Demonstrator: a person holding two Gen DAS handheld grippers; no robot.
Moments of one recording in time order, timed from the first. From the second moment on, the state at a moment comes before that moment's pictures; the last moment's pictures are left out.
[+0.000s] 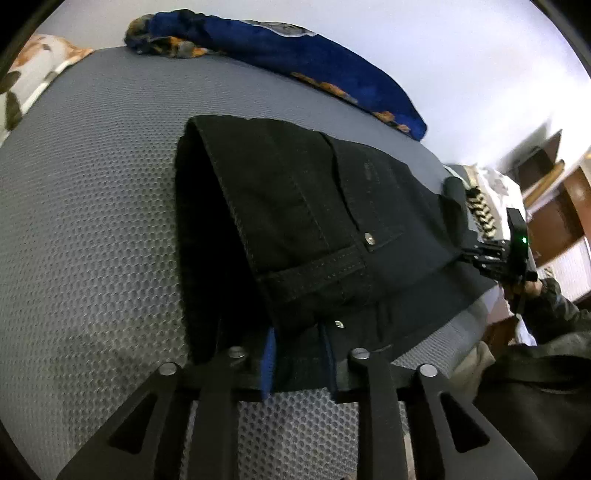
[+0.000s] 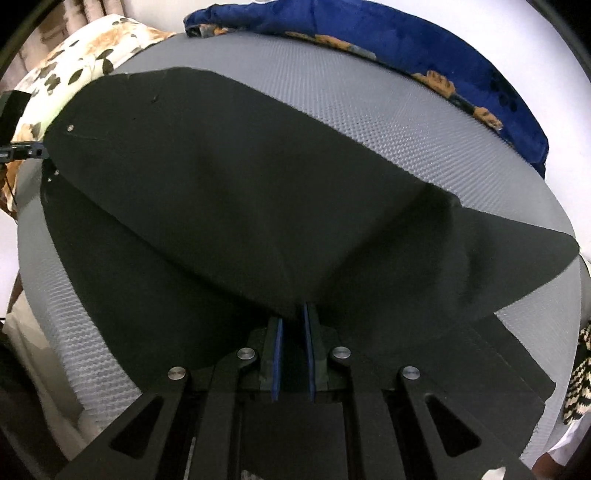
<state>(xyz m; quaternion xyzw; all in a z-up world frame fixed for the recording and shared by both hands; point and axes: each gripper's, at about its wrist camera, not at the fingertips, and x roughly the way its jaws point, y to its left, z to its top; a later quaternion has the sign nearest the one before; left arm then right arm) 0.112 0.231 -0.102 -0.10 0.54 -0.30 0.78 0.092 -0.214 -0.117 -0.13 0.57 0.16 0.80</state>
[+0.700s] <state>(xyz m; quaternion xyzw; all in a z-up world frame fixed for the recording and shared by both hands) 0.101 0.235 -0.099 -0.31 0.56 -0.13 0.75 0.086 -0.221 -0.126 -0.10 0.54 0.17 0.82</state>
